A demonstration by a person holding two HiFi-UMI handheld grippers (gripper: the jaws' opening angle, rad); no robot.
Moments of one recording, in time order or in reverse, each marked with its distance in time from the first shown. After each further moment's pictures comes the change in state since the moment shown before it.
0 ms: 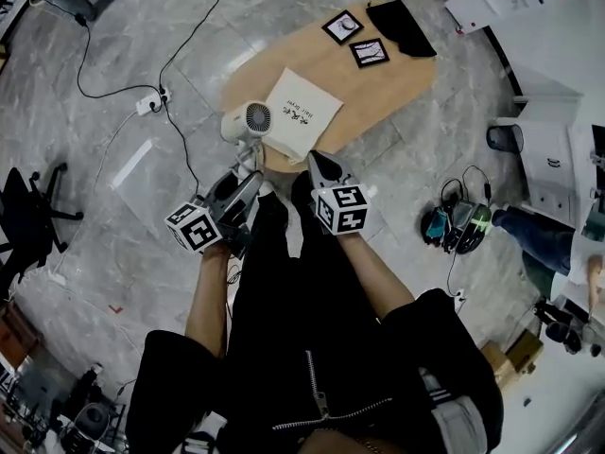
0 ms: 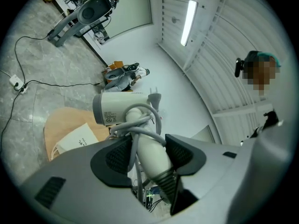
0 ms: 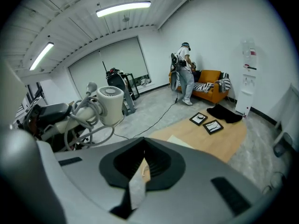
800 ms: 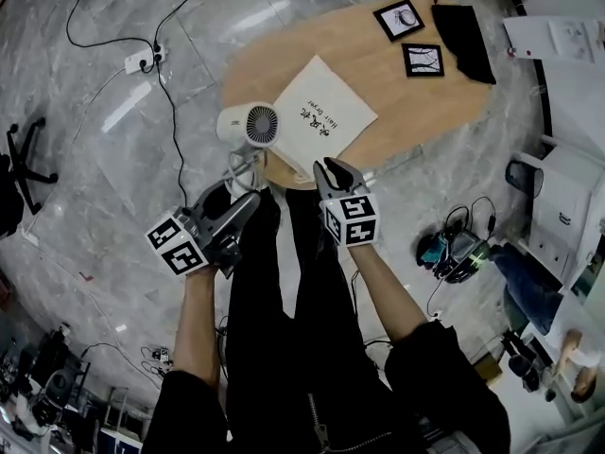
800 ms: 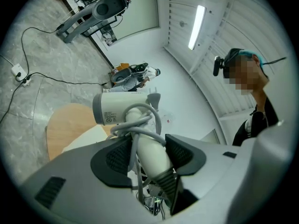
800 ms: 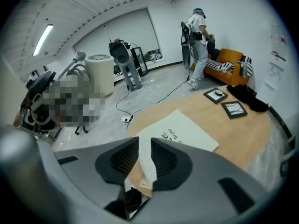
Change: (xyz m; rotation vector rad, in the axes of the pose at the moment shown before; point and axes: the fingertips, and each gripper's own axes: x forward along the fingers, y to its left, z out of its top) left arm 0.037 0.126 -0.012 -0.025 -0.044 0.029; right arm 0.149 -0.068 -0.107 -0.121 0.266 0.110
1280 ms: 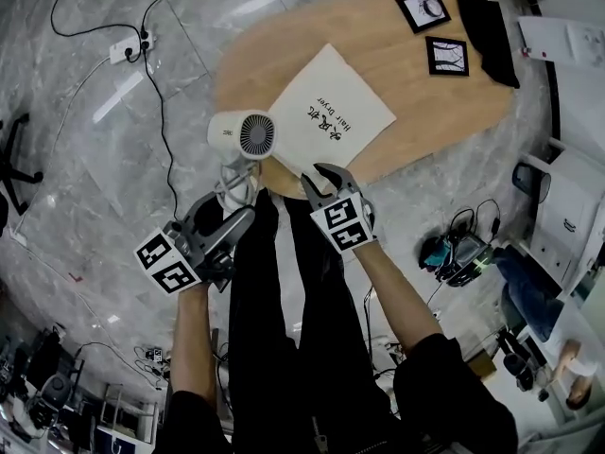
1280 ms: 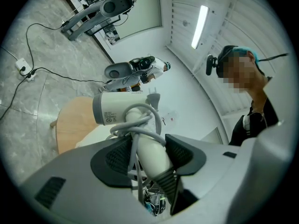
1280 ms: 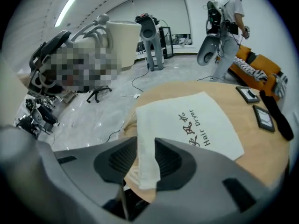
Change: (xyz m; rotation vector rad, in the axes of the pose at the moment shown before) left arm -0.007 0.070 -0.038 -0.007 0.006 0.022; right arm 0.080 0.014 -0.082 -0.310 0.218 0.141
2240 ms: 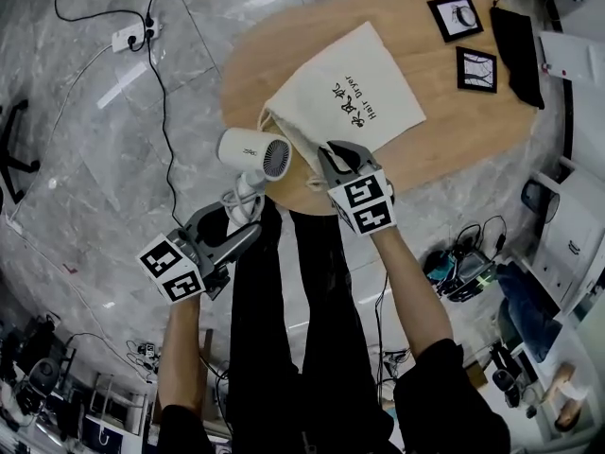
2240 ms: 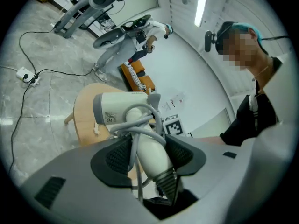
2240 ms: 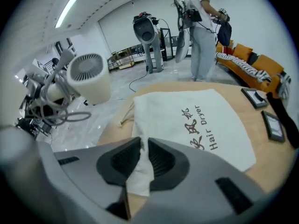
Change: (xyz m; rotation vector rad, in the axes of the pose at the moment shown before) left arm -0.008 0.062 -0.056 0.081 0.200 0.115; right arm 0.048 -0.055 0.029 -0.016 -0.031 0.000
